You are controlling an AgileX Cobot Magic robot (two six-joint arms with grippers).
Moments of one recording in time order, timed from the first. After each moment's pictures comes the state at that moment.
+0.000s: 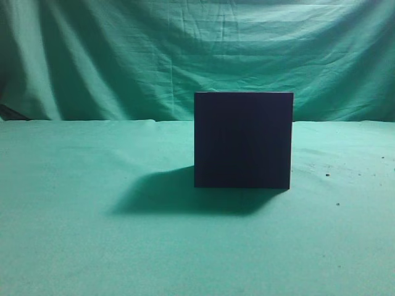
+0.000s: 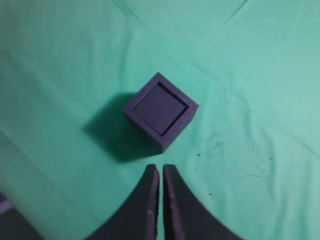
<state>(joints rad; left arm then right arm) -0.11 -0.02 0.02 0.09 0.36 -0.03 0.68 1.06 -1.27 0.06 1.20 -0.09</state>
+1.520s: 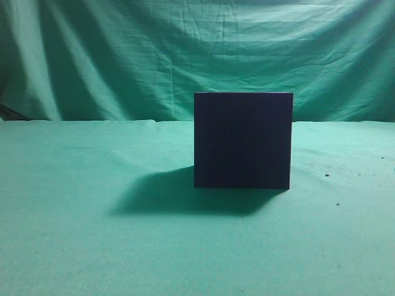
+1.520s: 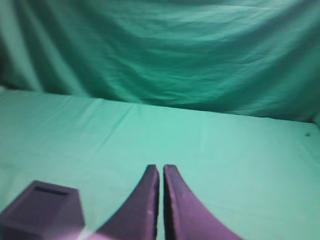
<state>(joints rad) -0.11 -0.02 0.02 0.09 0.36 -0.03 0.28 0.22 -0.39 -0.01 0.42 0.00</state>
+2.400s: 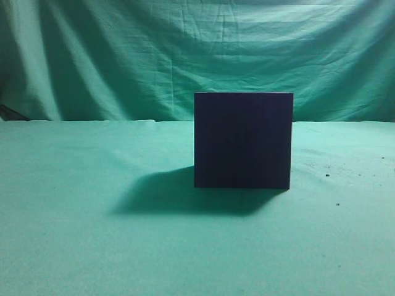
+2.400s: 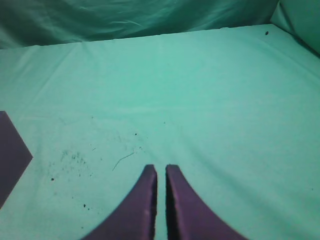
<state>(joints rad) -0.11 -0.02 0.02 0.09 0.36 -0.03 0.06 -0.01 0.03 0.10 0.36 0.00</state>
